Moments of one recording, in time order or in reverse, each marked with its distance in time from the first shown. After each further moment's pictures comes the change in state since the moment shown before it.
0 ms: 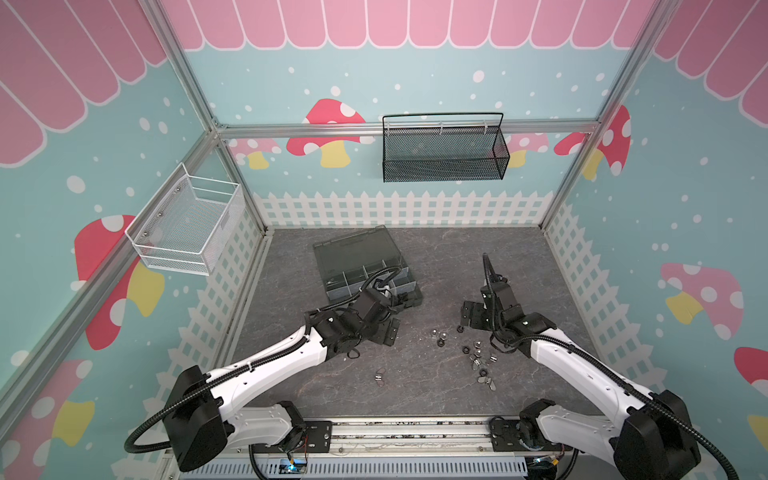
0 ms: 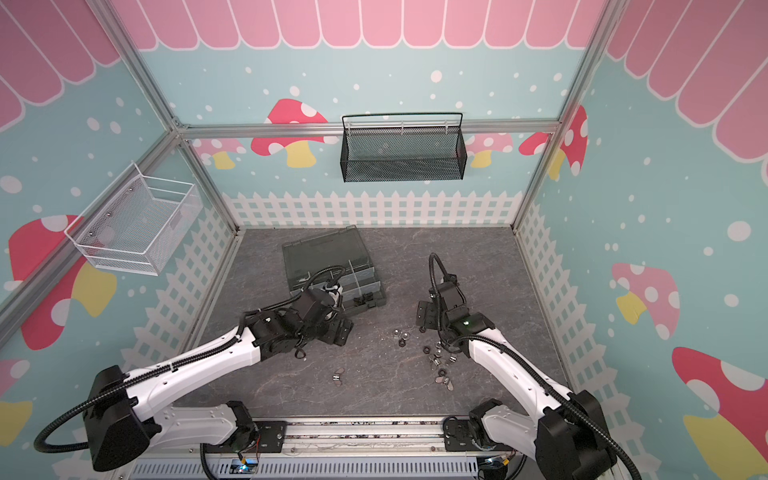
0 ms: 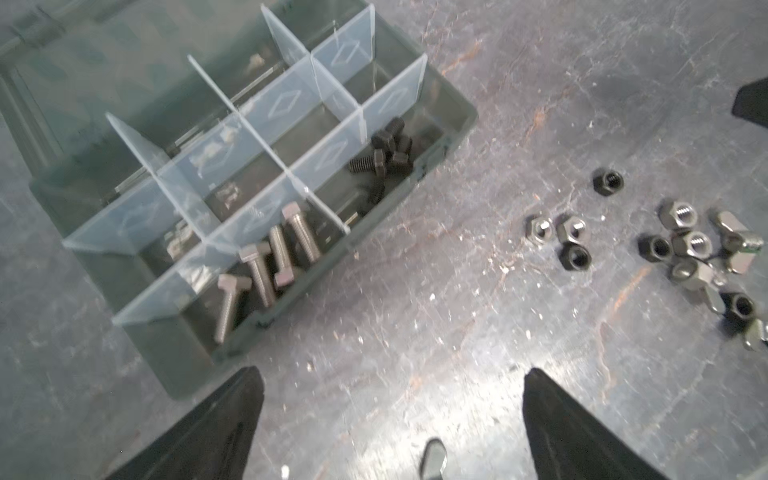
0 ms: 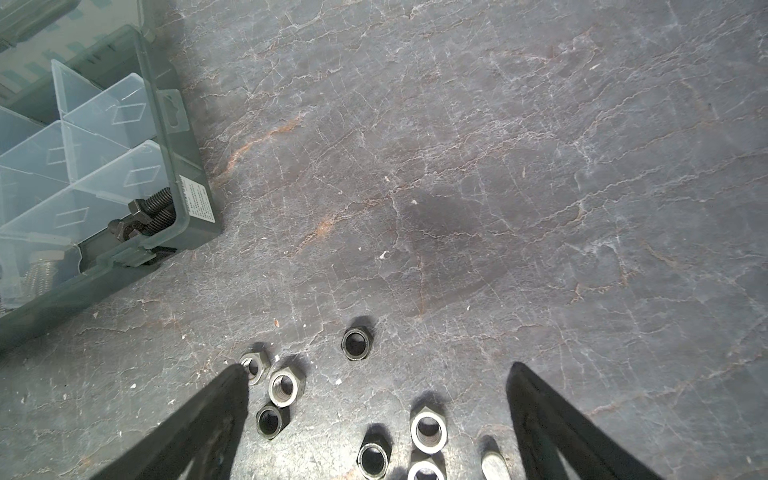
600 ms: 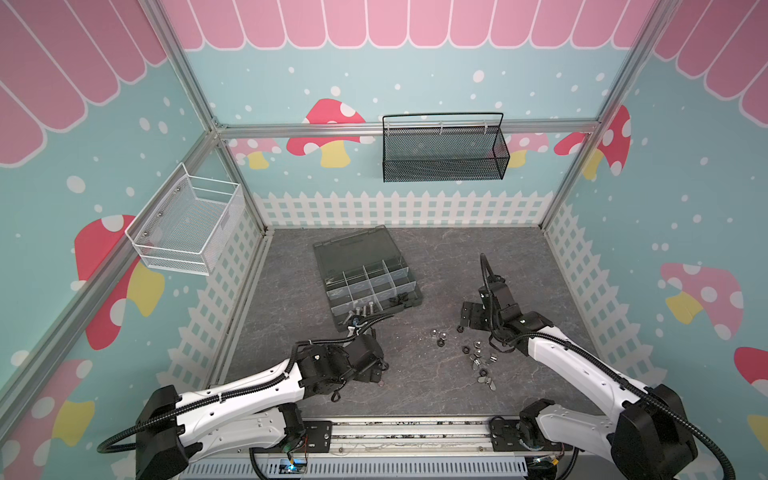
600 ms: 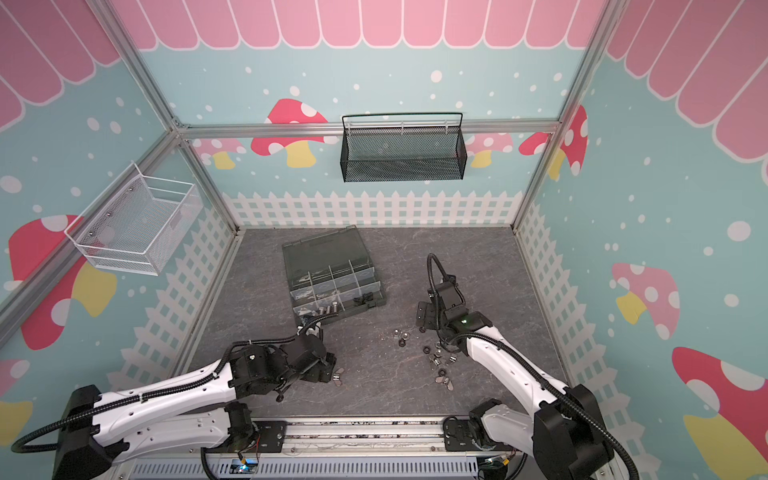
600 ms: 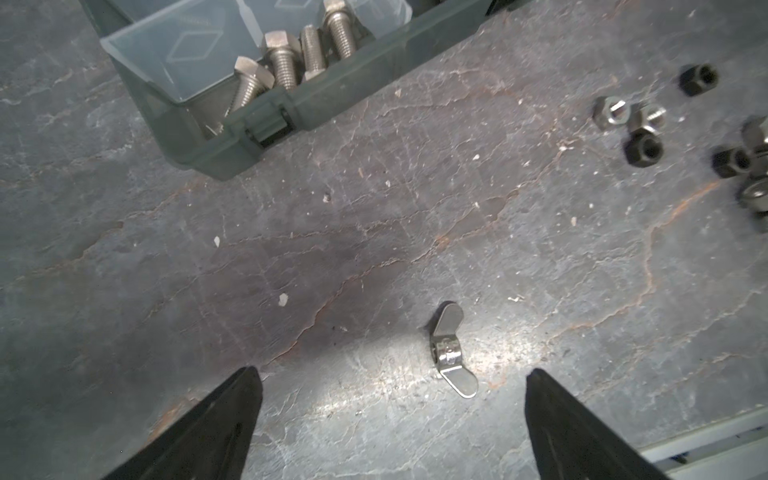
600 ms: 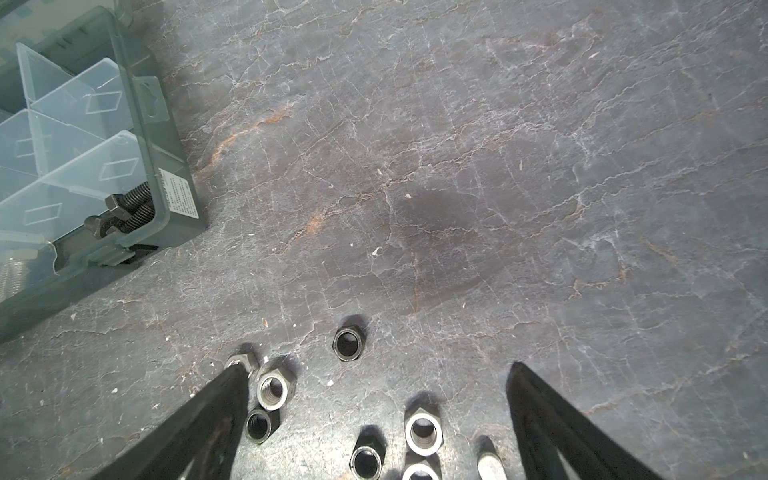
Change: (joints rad) left arm -0.212 -0.178 -0.208 -0.181 -0.124 -0.397; right arm 0.000 0.024 0.000 0.000 0.011 0.001
